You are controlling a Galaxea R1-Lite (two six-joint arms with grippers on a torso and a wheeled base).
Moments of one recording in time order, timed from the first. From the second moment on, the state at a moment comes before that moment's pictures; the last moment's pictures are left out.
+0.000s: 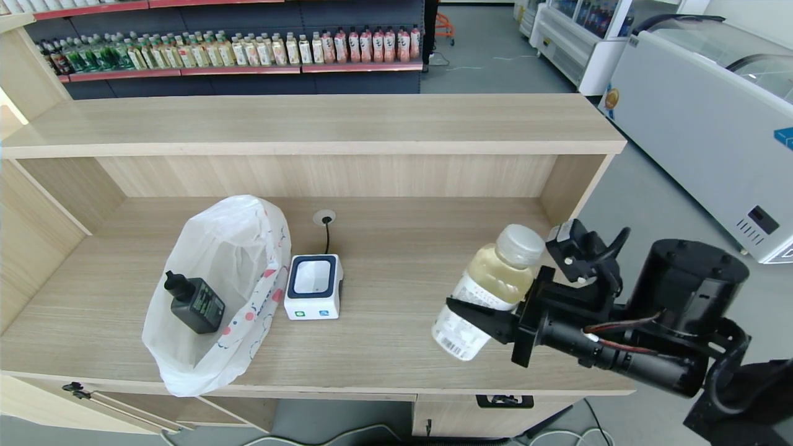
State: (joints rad) left arm 0.00 0.00 0.00 0.00 0.00 0.00; right arm 0.58 1.73 -0.48 -1.25 0.40 -0.11
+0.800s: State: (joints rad) left arm 0.00 0.00 0.00 0.00 0.00 0.00; right arm 0.25 1.46 -0.47 -1.03 0.05 -1.00
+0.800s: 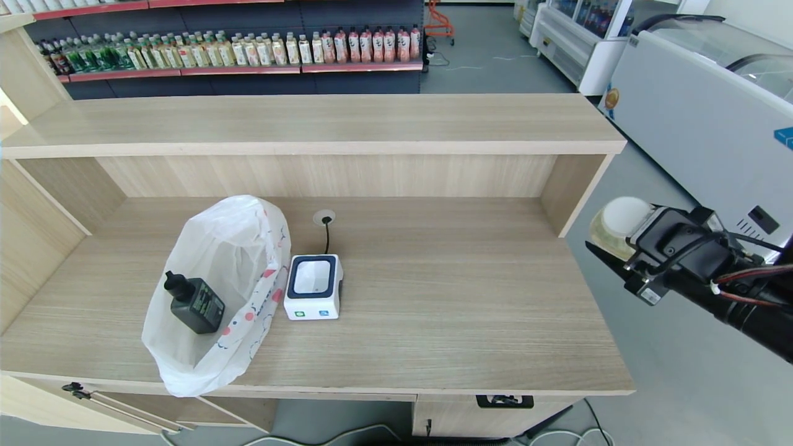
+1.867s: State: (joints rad) left arm 0.00 0.00 0.00 0.00 0.00 0.00; right arm 0.30 1.52 -0.52 -1.04 0.02 -1.00
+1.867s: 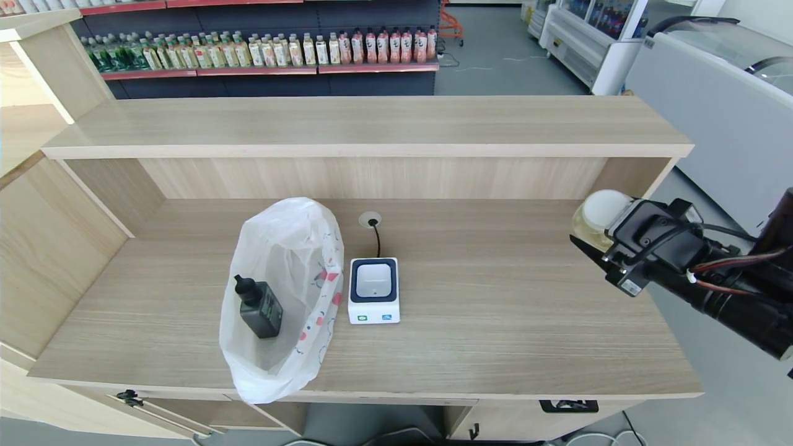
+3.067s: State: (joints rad) left arm 0.00 0.00 0.00 0.00 0.00 0.01; right arm 0.27 1.90 -0.86 -1.05 0.55 -0.83
